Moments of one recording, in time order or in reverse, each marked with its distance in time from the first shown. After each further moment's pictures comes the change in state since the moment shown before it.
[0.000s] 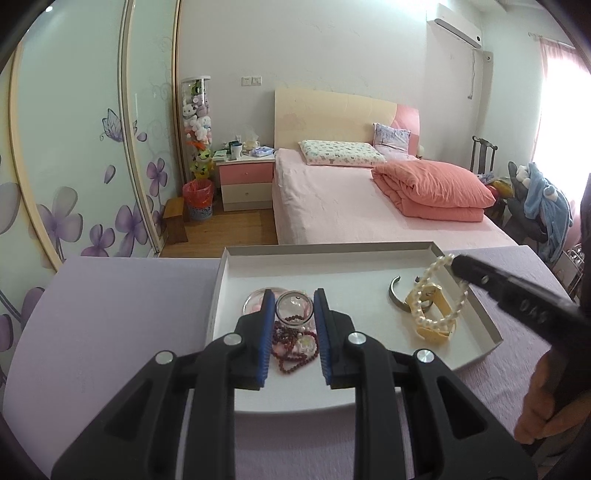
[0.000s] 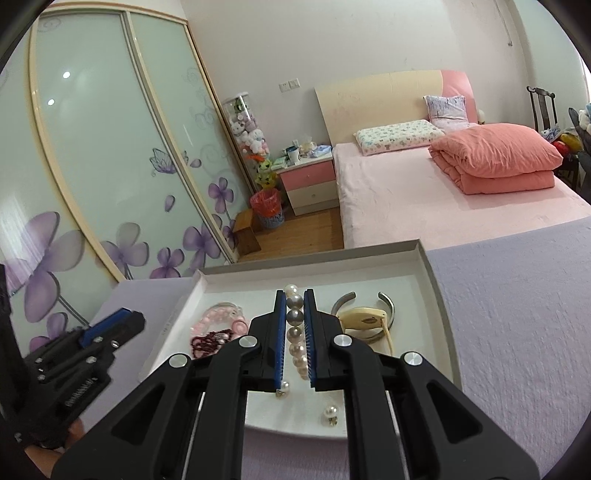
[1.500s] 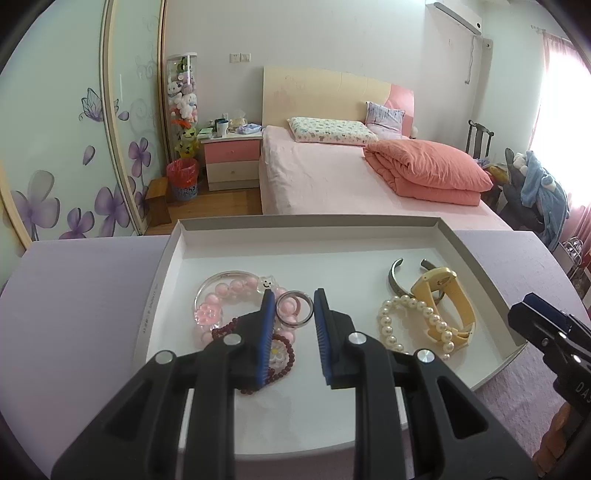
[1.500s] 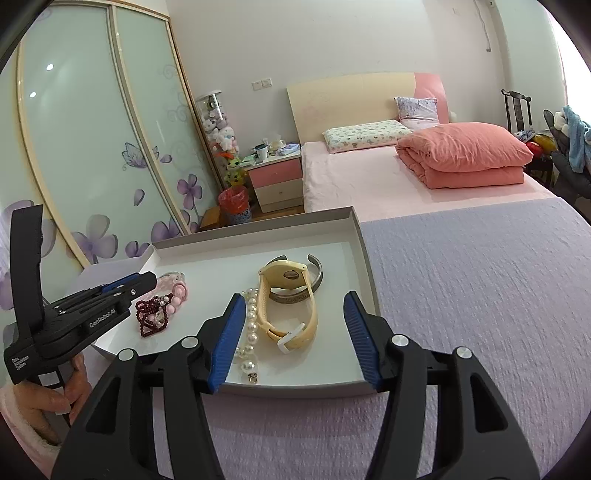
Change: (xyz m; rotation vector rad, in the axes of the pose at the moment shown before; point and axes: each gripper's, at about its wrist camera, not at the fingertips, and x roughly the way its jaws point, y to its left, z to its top) left arm 0.075 -0.015 -0.013 0.003 0.081 -0.040; right arm -0.017 -0.043 -0.034 -0.005 -0.014 -0.116
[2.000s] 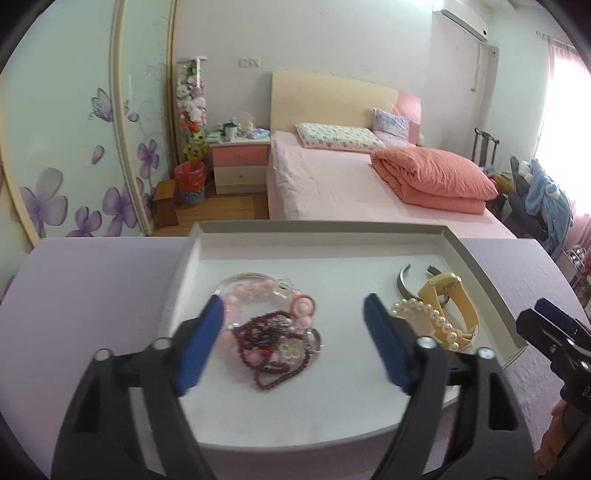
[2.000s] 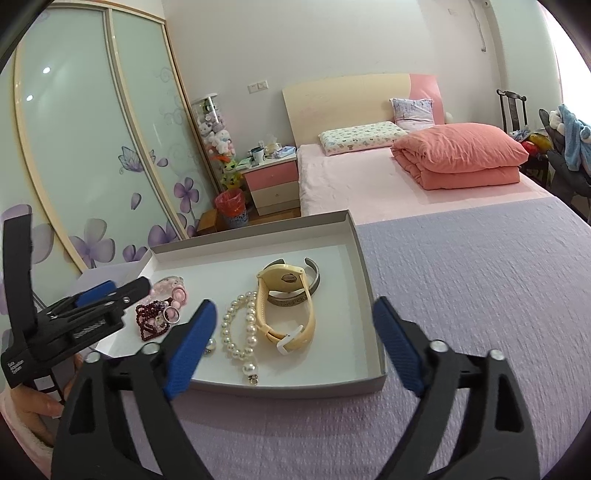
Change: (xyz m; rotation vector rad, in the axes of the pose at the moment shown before) left arm -0.015 0.012 -0.003 -0.028 -0.036 0.025; right arm -0.005 -0.001 -0.001 0.014 -0.012 -0.017
